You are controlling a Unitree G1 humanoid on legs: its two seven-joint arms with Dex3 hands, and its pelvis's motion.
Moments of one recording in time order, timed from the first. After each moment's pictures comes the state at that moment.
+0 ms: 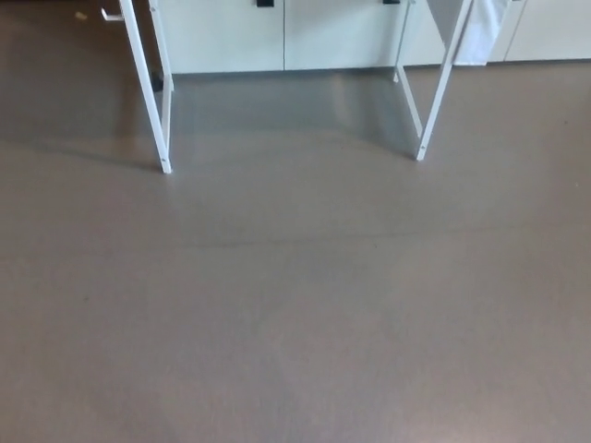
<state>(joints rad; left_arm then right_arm) 0.31 0.62 0.13 0.78 0.03 0.21 -0.26 0.31 -0.87 -0.06 1.13 -0.17 -0.29 0.14</state>
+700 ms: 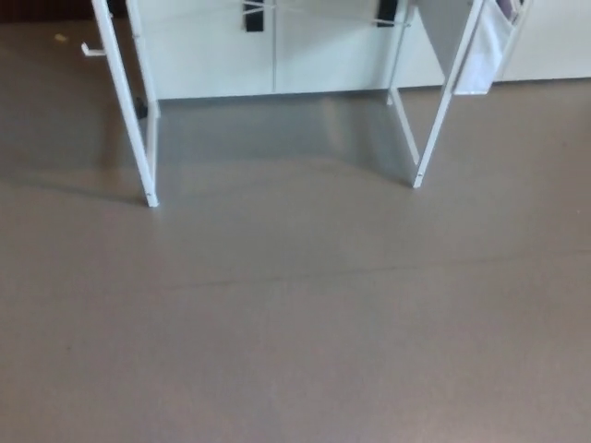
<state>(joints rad) 0.30 0.62 0.13 0.77 0.03 0.22 -0.26 0.31 -0.87 -0.06 1.12 -0.16 -0.29 0.14</state>
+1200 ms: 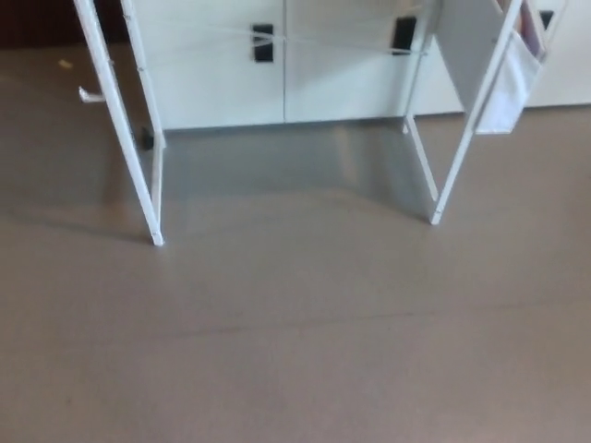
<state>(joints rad) 0.27 0.62 0.12 0.77 0.04 0.22 -0.26 0.26 -0.87 -0.05 1.17 -0.16 -0.29 0.14</state>
